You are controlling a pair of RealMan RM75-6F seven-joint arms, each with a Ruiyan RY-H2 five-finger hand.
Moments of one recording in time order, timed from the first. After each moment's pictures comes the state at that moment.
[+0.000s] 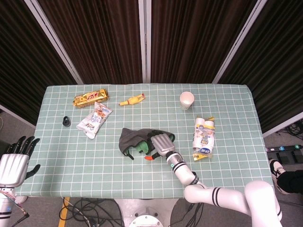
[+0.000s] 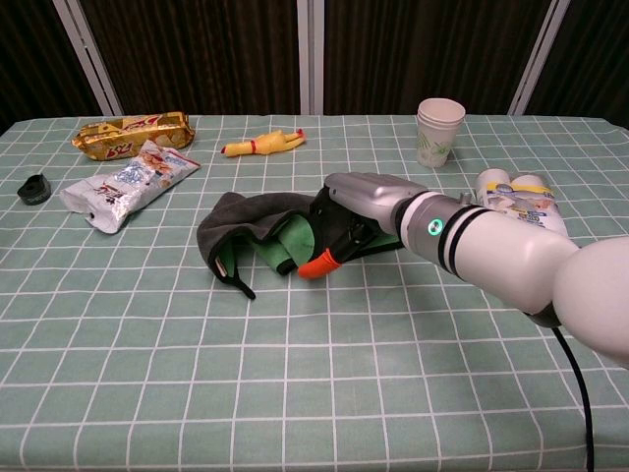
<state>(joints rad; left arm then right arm) -0.08 -1.15 -0.03 -1.61 1.52 1.51 0.28 0.88 -1.90 0.27 -1.25 -0.88 0.79 -0.48</state>
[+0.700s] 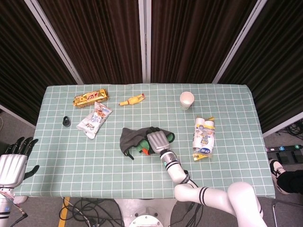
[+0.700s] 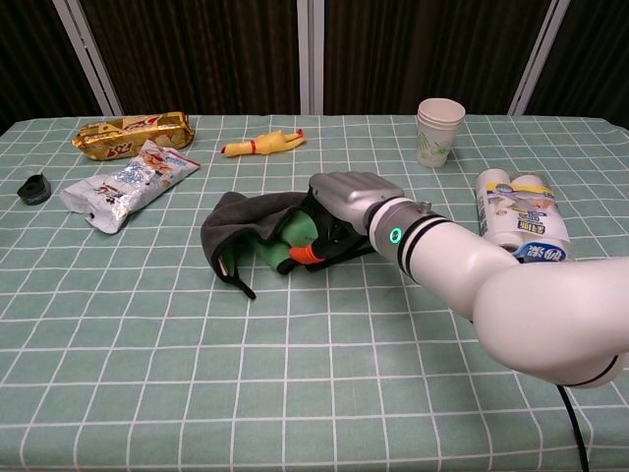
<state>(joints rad) -0.08 -1.14 -0.02 -1.60 1.51 1.50 0.24 0.93 -2.05 0.28 -1.05 -0.87 0.85 -0.50</state>
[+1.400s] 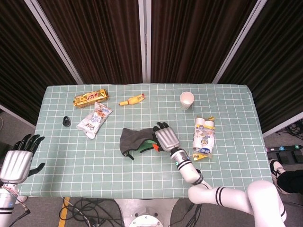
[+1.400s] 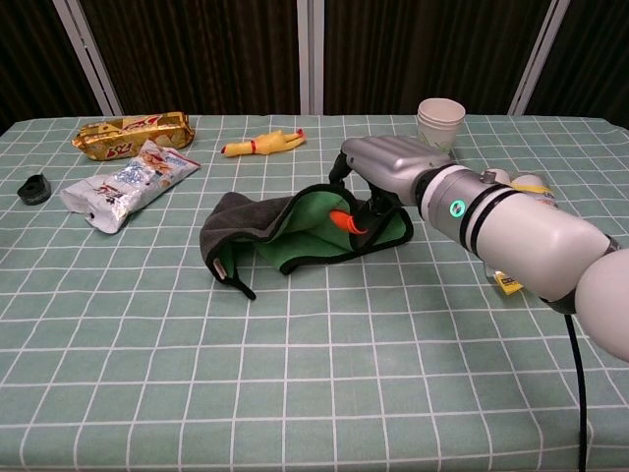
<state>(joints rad) -0.13 -1.14 -0.04 -1.61 1.51 1.44 0.20 0.86 -1.85 0.23 -1.27 -1.00 0.93 -0.49</state>
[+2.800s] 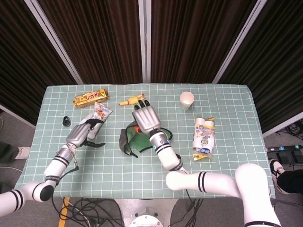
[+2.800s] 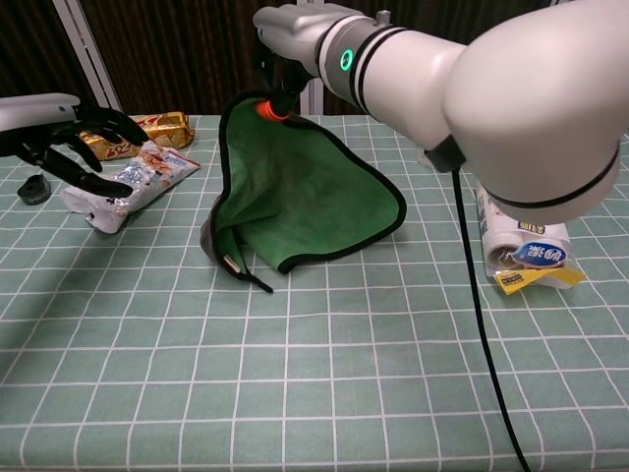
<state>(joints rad) -0.61 -1.40 -0.21 -1.47 1.14 0.79 -0.13 1.20 -1.83 0.44 -1.35 -0.61 1.00 -0.87</state>
